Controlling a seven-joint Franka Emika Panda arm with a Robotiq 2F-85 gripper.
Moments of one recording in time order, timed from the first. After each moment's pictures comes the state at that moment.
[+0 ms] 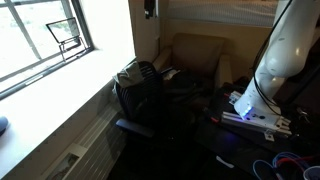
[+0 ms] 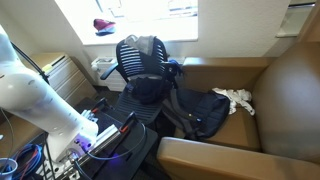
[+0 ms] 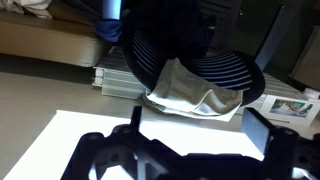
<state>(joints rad) 0.02 0.24 0.01 -1.44 0.10 1.75 -0.46</state>
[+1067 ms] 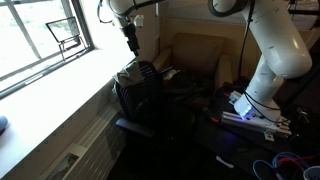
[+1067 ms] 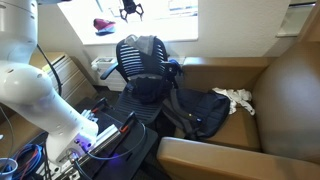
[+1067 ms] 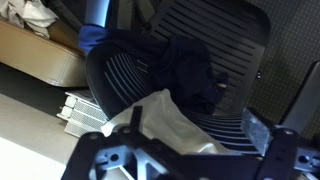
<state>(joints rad) 0.21 0.76 0.10 -1.04 -0.21 1.55 -0.38</state>
